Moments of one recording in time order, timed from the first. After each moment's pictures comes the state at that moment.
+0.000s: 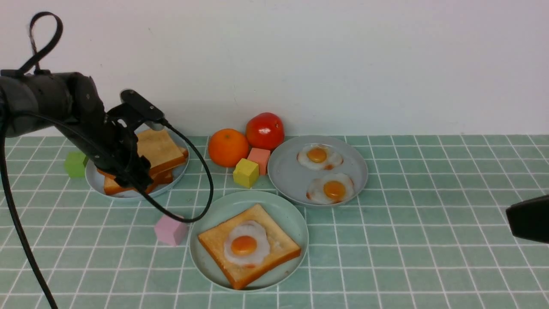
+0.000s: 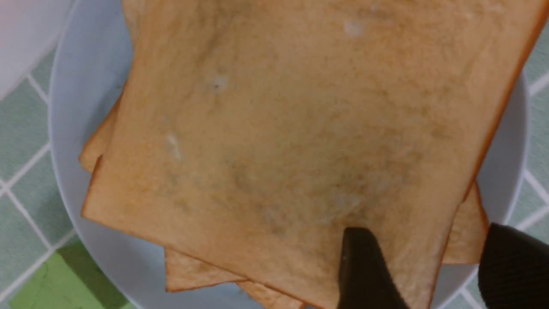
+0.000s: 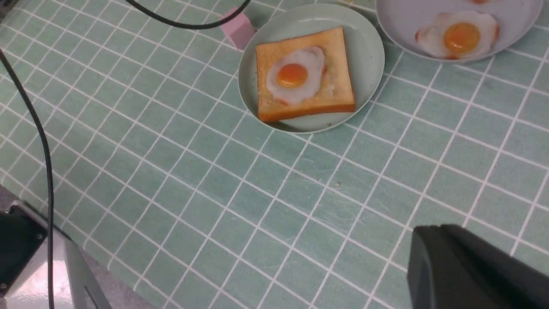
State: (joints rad) right arm 0.37 0.84 -1.06 0.39 1.06 -0.13; left arm -0.05 2.03 -1.47 -0.08 0.61 0.71
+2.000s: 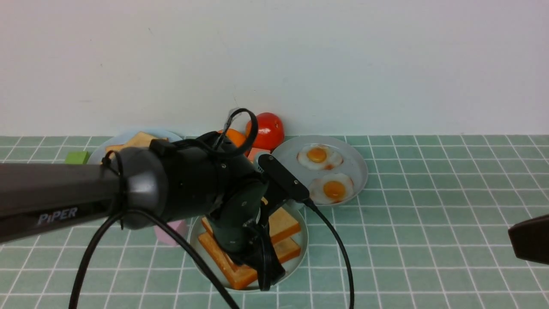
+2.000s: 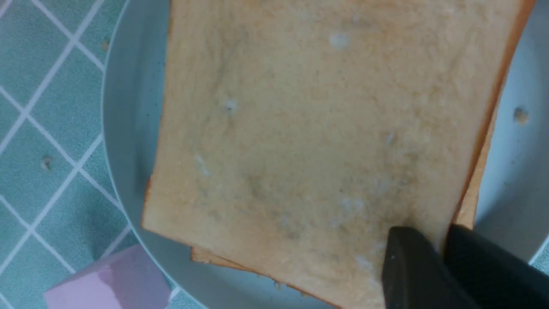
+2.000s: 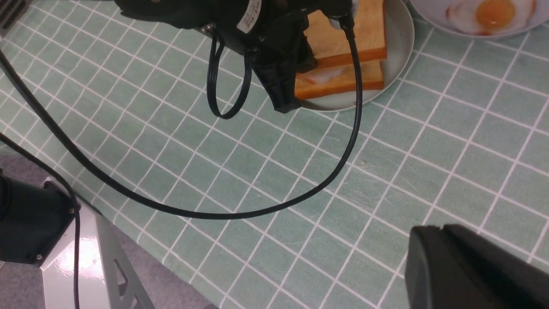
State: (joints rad) right arm 0.37 0.83 -1.06 0.43 1.12 -0.13; left arm -0.71 1.82 -1.20 0.28 0.68 -0.05
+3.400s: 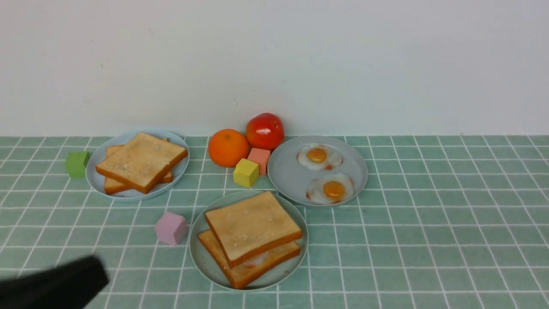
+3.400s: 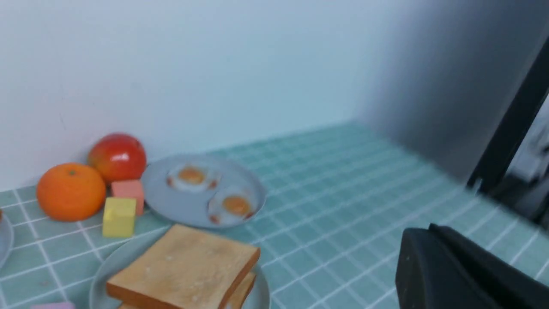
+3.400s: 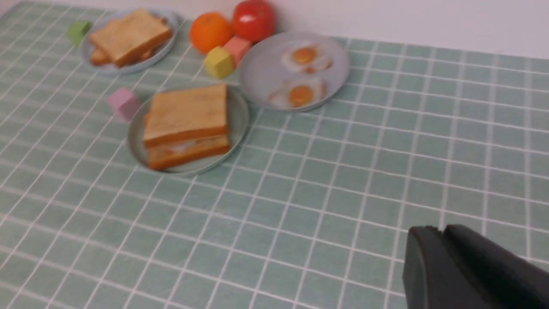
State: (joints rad) right arm 0.37 0.32 -0.99 0.03 1.22 0.12; left arm -0.71 0.25 -0.26 -0.19 0.06 -0.06
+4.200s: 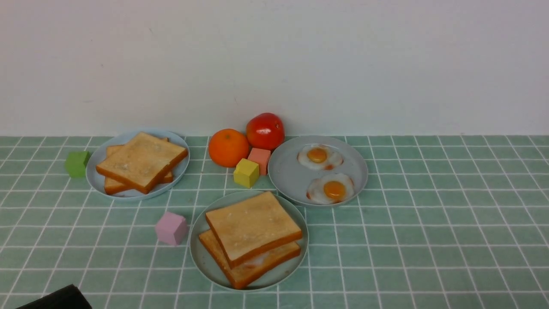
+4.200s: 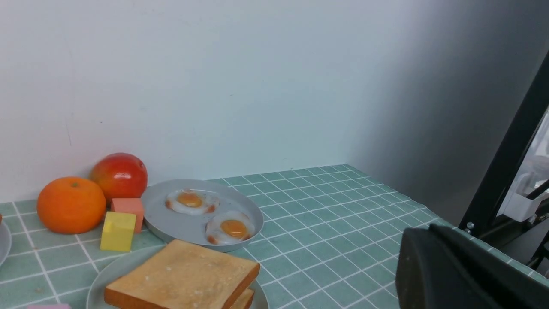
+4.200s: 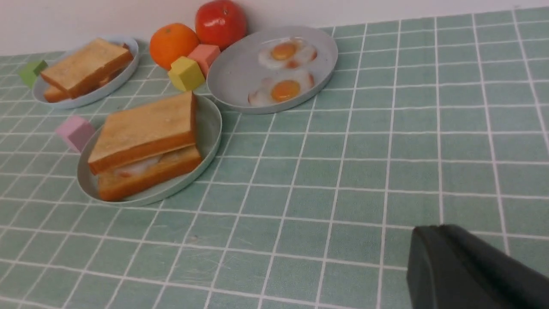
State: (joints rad) right arm 0.37 0.09 -0.29 -0.03 0.64 0.29; left arm -0.71 0.11 -0.14 -0.21 -0.01 -0.06
